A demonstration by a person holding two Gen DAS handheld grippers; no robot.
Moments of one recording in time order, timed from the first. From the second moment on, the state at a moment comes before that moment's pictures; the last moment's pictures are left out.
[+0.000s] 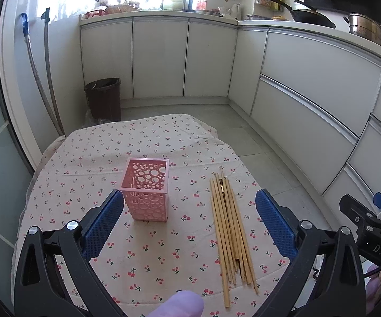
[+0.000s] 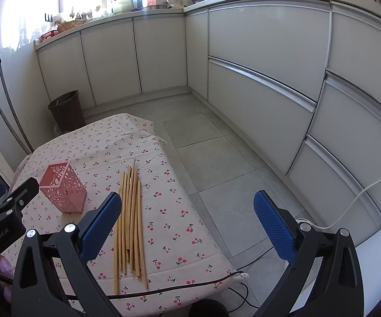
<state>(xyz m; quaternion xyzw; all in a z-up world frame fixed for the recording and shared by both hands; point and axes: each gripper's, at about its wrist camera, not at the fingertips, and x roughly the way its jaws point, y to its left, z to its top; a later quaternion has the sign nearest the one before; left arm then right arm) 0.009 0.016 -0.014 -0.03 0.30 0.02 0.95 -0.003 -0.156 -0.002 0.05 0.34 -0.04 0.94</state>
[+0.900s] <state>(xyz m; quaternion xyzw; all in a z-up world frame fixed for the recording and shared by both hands) 0.223 -0.025 -0.128 -0.11 0.64 0.00 0.76 0.118 -0.252 -0.040 0.46 0.42 0.16 0.77</state>
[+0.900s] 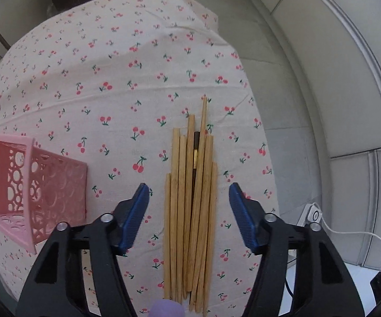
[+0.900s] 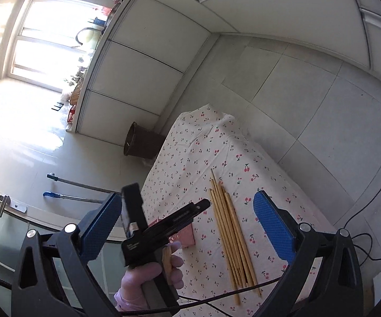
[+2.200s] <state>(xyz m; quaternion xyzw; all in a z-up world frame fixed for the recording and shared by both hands) 0.212 -0.043 -0.167 -0.02 0.67 0.04 0.75 0.129 -0.258 -0.062 0.50 0.47 0.13 0.72</state>
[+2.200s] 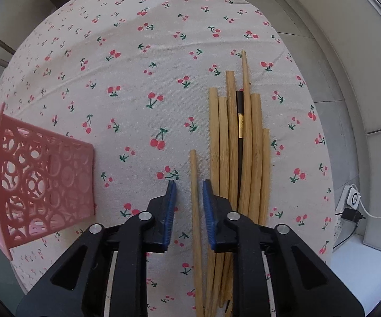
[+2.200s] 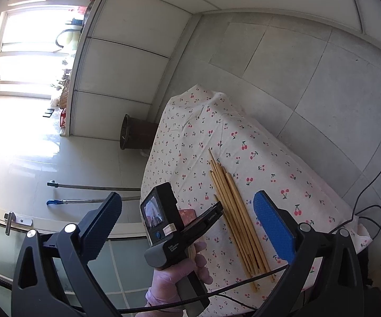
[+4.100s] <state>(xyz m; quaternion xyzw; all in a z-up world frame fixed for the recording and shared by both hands) 0.009 0.134 0.008 -0.17 0.34 0.01 0.93 0.138 -0.100 -0.020 0.18 0.44 0.17 0.86</state>
